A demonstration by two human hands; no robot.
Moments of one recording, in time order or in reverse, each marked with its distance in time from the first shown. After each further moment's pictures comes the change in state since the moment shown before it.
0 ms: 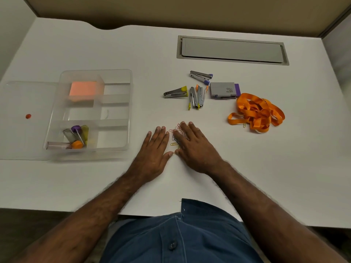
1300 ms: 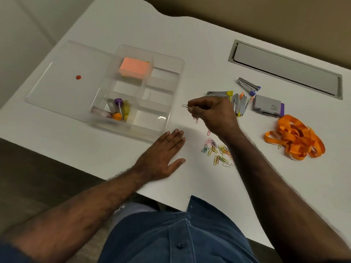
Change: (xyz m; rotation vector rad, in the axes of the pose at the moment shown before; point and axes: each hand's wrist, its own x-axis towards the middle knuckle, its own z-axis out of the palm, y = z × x) left_hand -0.065 -0.044 0.018 0.005 0.237 -0.023; right_hand 0.084 -0.093 -0.093 0.804 0.175 0.068
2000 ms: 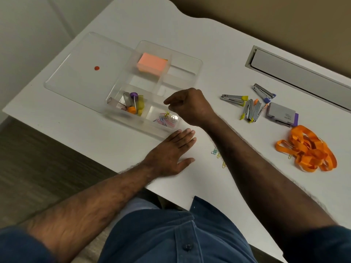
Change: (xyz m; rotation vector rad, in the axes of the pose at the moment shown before) left_hand 0.000 -0.001 0.001 -0.008 0.004 -0.027; right_hand 0.029 -0.046 0.078 -0.360 -0.317 -0.271
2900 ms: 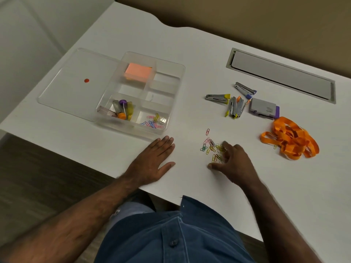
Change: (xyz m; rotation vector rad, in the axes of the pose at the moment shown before) left_hand -0.040 -0.002 -0.005 -0.009 0.003 -0.032; right_hand -0.196 0.127 -0.011 -0.183 0.042 0.617
